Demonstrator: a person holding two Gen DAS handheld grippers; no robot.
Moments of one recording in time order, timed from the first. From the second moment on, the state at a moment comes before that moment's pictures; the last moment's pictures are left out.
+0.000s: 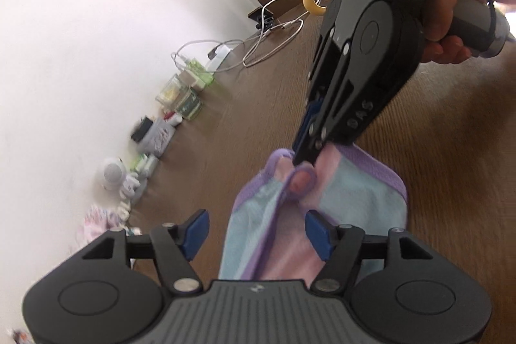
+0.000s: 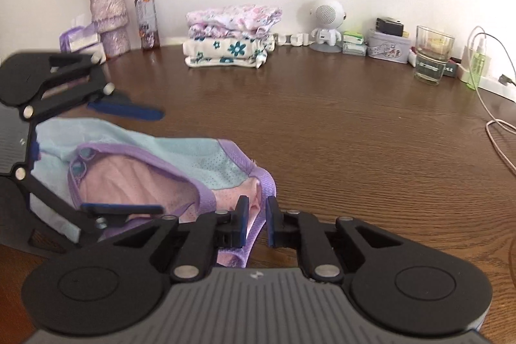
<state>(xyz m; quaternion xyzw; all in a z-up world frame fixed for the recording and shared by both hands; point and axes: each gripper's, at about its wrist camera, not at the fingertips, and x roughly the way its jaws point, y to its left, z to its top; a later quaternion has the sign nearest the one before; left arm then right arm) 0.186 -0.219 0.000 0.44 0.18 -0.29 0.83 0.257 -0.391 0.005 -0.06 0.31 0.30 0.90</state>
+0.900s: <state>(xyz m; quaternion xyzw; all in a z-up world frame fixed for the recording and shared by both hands) 0.204 -0.091 0.016 0.14 0.31 -0.25 0.90 0.236 -0.347 0.003 -0.15 0.28 0.26 0.91</state>
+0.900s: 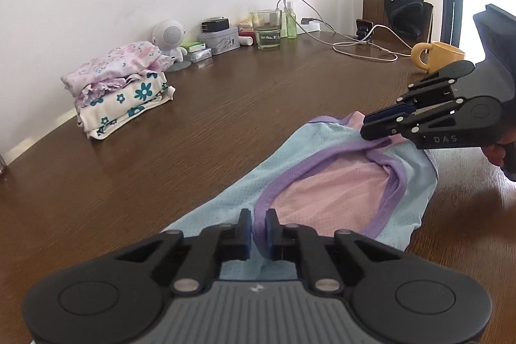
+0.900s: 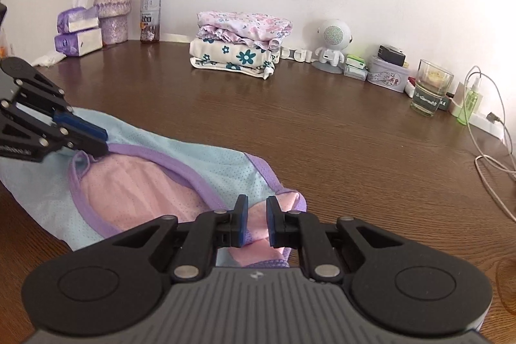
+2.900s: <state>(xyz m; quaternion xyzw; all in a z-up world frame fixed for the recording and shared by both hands) 0.141 0.003 0.006 -0.12 0.28 -0.22 0.93 0.161 -0.317 0.004 0.03 0.28 0.22 0.93</state>
